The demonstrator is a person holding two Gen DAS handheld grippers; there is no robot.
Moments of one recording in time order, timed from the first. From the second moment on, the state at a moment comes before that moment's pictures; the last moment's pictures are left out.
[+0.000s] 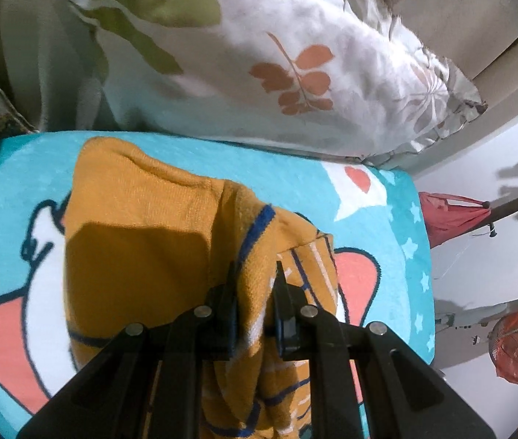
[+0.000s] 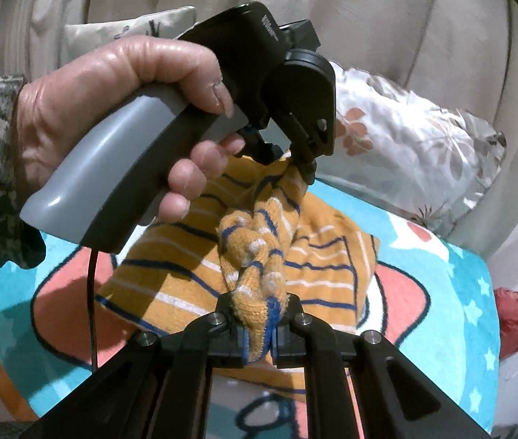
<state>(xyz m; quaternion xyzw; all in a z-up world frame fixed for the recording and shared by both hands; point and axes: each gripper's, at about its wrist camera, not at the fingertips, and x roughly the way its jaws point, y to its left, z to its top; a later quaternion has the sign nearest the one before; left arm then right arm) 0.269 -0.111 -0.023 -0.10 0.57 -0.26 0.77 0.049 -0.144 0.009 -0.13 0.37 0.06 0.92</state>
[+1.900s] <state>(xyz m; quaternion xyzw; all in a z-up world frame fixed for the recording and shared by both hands) 0.161 -0.102 -0.018 0.00 0.55 -0.15 0.82 0.143 -0.331 -0.015 0.23 0.47 0.13 0.84</state>
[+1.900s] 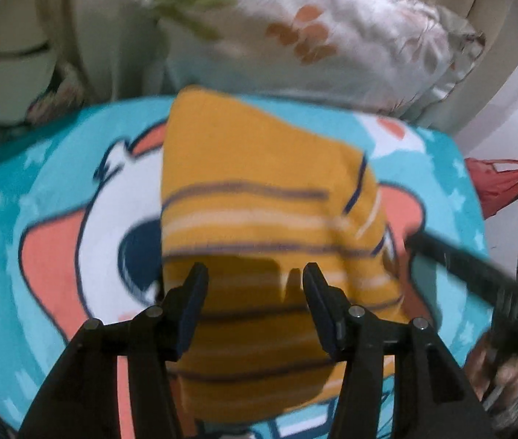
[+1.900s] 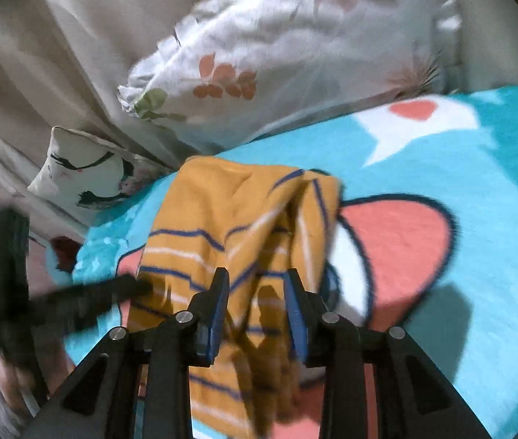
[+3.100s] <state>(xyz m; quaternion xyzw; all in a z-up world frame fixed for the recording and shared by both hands) 0.133 -0.088 -0.065 0.01 0.58 -0.10 0.81 0.184 -0.318 -0.013 0.27 0.49 0.19 0.81</state>
